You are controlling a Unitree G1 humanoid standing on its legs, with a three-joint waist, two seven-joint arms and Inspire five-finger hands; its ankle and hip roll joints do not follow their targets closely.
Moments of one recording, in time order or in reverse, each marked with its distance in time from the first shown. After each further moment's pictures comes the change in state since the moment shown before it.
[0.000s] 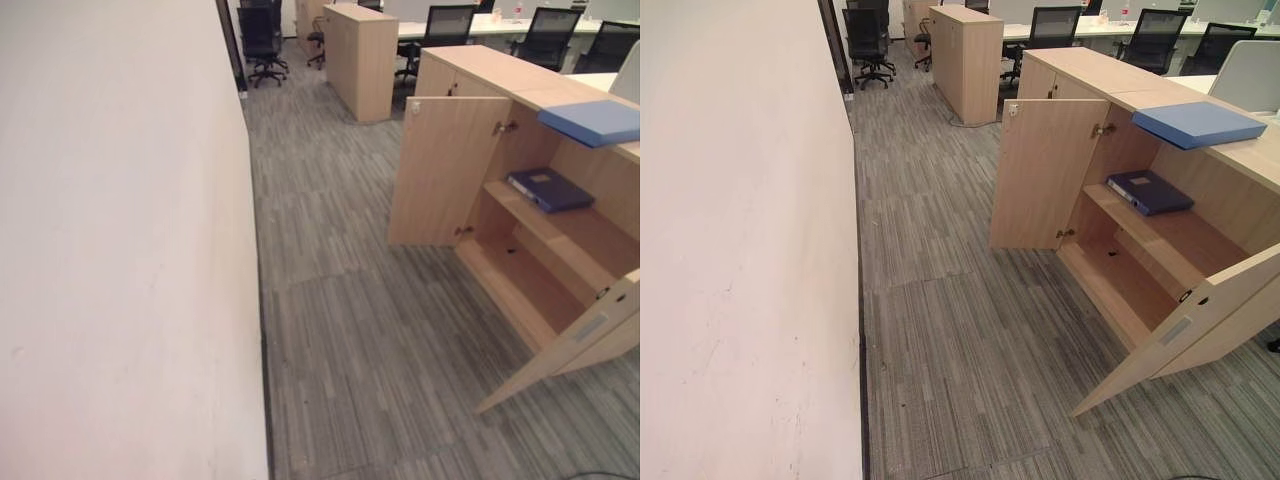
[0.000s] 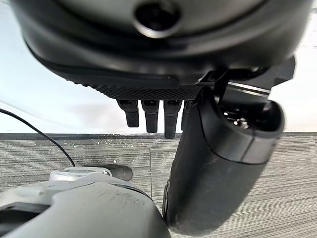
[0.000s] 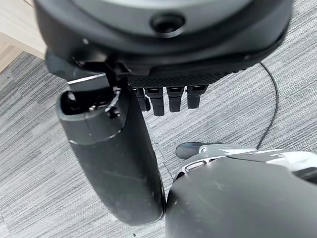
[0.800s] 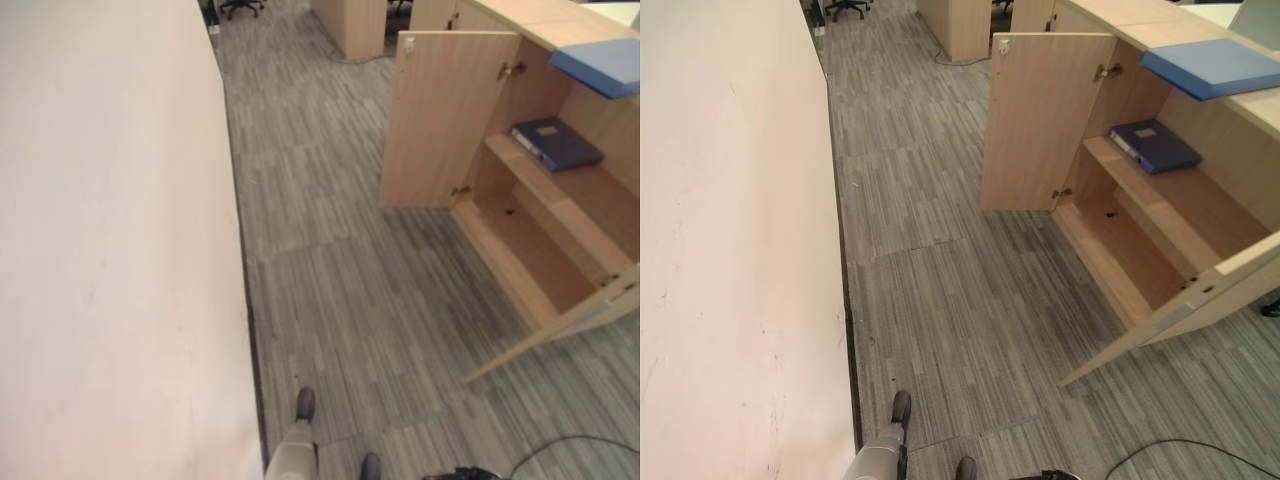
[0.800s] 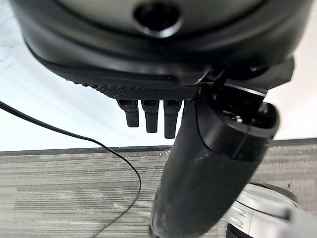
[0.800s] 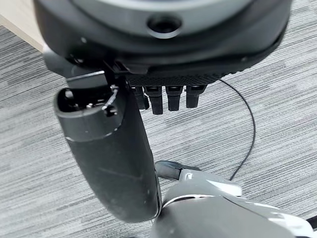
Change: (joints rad) left arm 0.024 0.008 0.026 0.119 0.002 0.042 -0.002; right arm -0.083 -0.045 0.103 0.073 -0.082 0.011 0.018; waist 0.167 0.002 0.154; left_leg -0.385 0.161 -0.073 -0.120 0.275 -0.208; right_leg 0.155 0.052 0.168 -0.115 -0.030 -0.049
